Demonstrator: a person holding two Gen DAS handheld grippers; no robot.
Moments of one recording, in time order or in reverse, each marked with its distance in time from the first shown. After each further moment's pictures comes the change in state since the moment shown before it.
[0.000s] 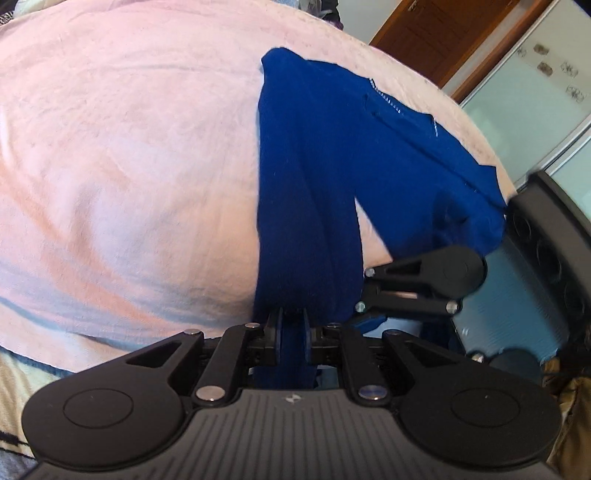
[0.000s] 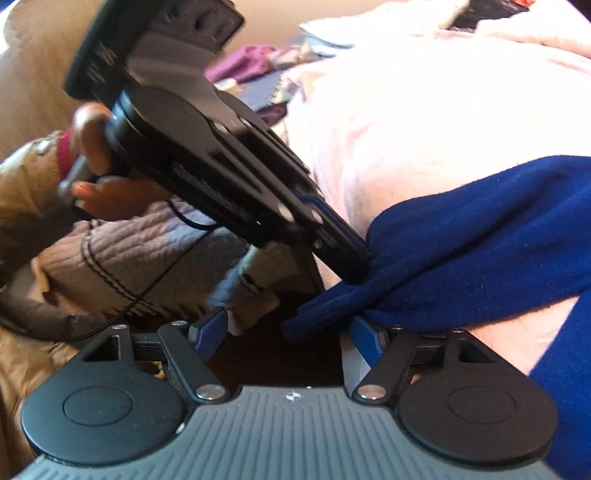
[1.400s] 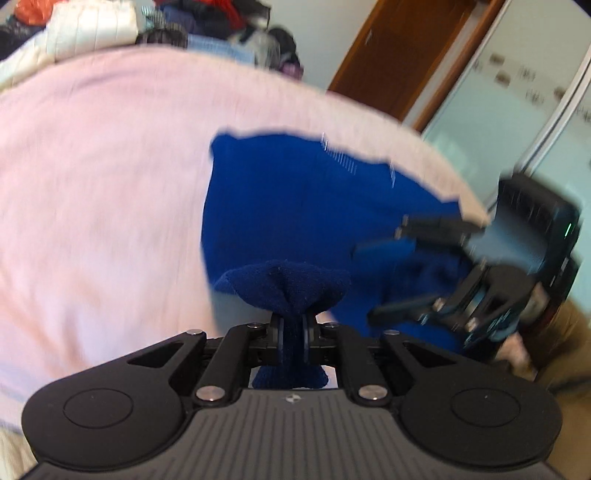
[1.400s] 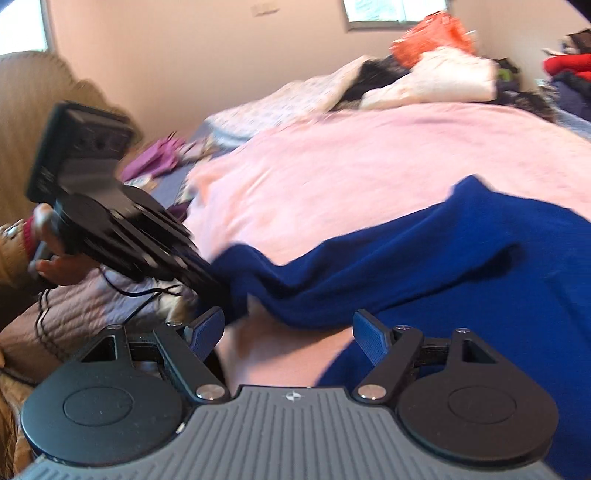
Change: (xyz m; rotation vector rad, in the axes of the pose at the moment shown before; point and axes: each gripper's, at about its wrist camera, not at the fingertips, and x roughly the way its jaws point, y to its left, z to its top) left arm -0.032 -0.039 0.046 0.111 -0.178 -0.067; right arm -0.119 -0.070 -0.026 0.166 -0.339 -0.232
